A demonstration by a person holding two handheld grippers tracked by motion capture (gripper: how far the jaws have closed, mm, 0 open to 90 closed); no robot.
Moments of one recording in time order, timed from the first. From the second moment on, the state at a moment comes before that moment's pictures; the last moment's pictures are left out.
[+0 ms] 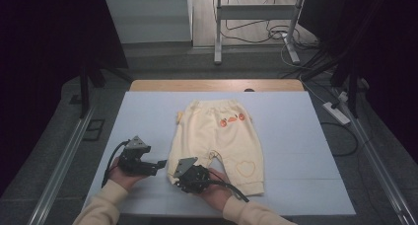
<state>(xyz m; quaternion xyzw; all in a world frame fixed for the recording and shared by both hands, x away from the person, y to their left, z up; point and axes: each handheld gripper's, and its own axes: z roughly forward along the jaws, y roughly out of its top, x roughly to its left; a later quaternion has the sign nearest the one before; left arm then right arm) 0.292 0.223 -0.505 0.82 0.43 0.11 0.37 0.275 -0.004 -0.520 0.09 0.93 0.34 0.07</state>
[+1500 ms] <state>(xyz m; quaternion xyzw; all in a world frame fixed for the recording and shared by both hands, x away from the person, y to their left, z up) 0.382 0.178 -0.490 0.83 0.42 0.11 0.34 0.272 -0.010 -0.517 0.08 0.93 0.35 0.05</state>
